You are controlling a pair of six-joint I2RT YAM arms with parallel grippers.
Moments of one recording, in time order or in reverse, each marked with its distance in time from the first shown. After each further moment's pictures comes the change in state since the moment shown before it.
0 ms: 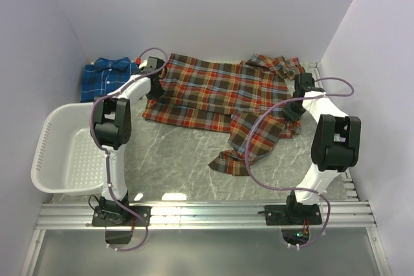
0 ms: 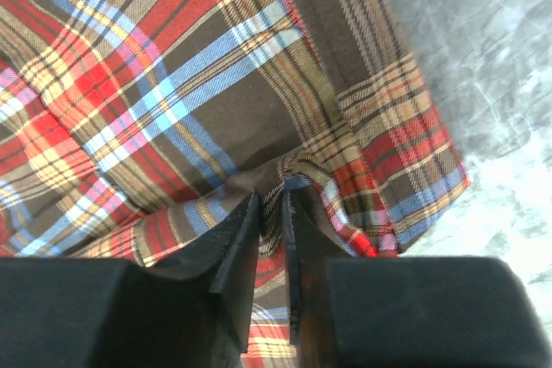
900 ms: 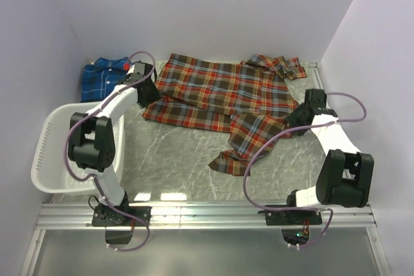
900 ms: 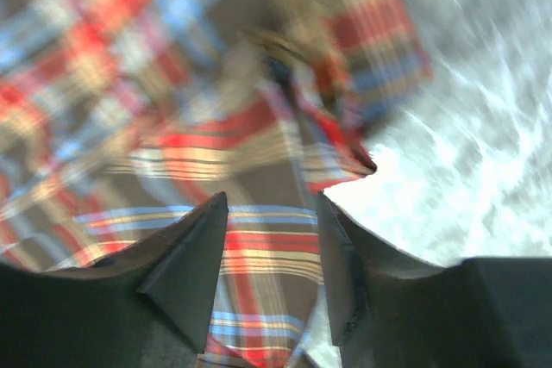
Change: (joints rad) left arm 0.012 -0.372 -0.313 0.018 0.117 -0.076; right arm -0.030 -0.365 -0.267 0.042 -0.093 0.002
